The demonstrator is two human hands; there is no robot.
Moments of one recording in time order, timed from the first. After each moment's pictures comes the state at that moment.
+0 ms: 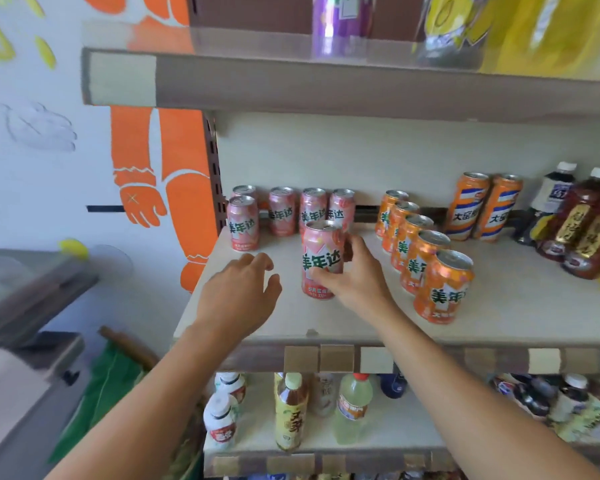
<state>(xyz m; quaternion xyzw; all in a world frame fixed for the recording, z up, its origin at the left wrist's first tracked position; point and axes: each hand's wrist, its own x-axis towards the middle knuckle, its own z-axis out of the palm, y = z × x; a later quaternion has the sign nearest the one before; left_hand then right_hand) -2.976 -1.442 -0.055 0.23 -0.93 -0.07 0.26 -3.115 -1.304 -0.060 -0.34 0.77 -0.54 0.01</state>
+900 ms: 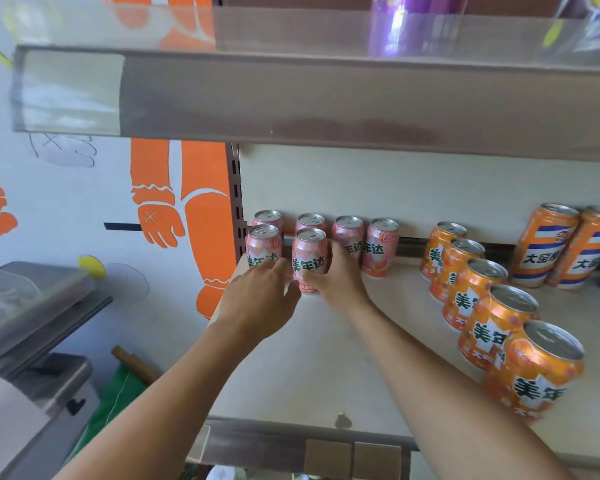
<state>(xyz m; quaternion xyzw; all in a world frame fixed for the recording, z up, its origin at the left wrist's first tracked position) -3.058 -1.516 -0.050 0.24 -0.94 -0.04 0.24 -3.221 -1.454 -0.089 -0.37 0.77 -0.52 0.02</state>
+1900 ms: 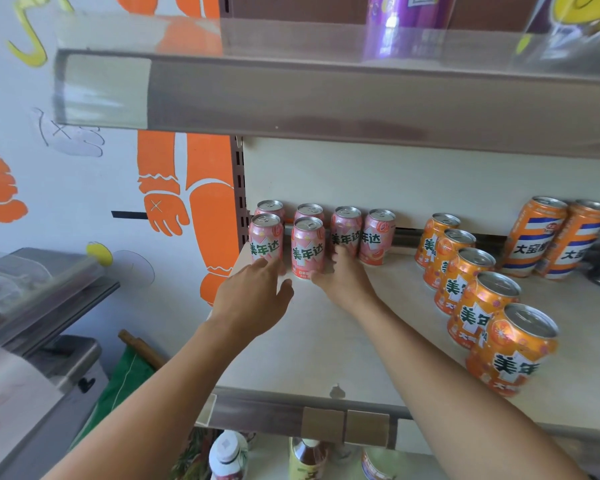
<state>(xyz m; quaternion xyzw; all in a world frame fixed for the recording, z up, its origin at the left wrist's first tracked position) -3.032 -1.501 -0.053 0.26 -0.93 -0.06 0.24 -3.202 -1.422 -0.084 -0.33 0.84 -0.43 0.07</state>
